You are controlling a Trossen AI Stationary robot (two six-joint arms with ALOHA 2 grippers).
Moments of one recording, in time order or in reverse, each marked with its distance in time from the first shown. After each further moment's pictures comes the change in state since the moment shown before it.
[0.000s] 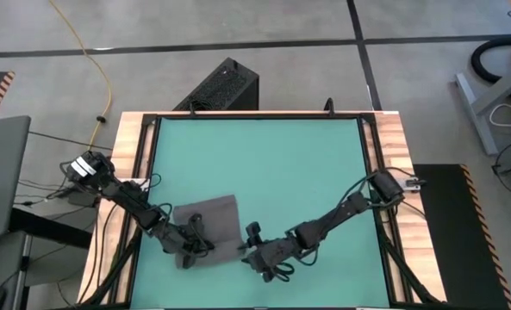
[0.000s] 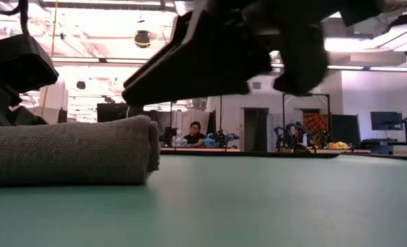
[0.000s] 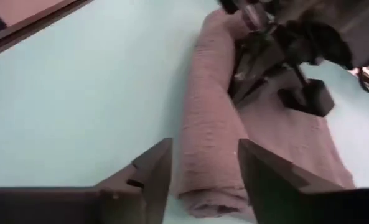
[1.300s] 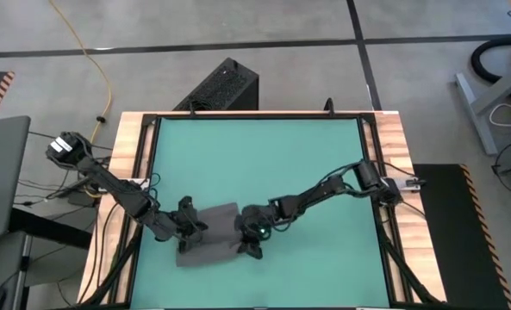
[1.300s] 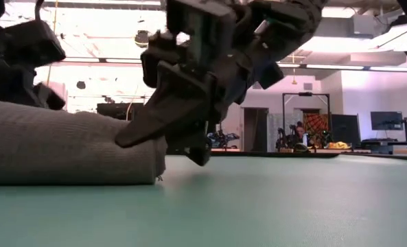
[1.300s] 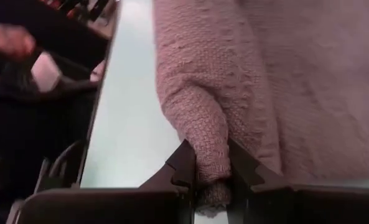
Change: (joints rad) left arm 0.063 -0.439 -0.001 -0.412 -0.134 0.122; right arm -0.253 0.101 0.047 -0.025 -0.744 0.832
